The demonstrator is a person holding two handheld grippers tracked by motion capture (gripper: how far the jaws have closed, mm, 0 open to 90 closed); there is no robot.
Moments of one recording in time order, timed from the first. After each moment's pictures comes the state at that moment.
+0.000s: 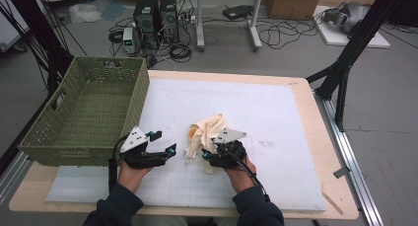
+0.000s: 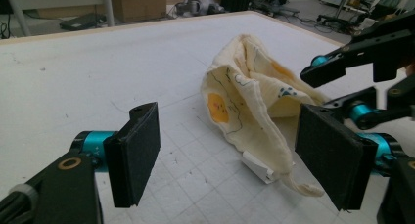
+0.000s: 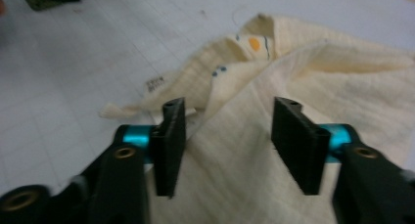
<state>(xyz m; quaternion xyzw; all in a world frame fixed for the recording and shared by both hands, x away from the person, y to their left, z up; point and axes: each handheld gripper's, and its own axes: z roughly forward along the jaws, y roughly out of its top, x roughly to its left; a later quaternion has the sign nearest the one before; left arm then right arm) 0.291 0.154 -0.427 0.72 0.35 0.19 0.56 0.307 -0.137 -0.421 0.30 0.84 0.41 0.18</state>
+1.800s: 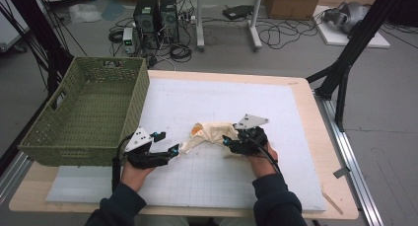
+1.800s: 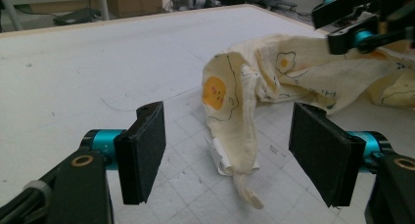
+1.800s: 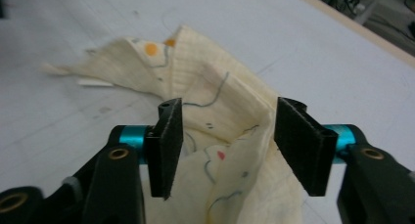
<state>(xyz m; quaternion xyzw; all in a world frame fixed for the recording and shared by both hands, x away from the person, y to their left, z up) 0.293 0.147 -0.431 0.73 0.35 0.19 0.56 0.334 -0.185 -0.390 0.31 0.84 0.38 0.23</state>
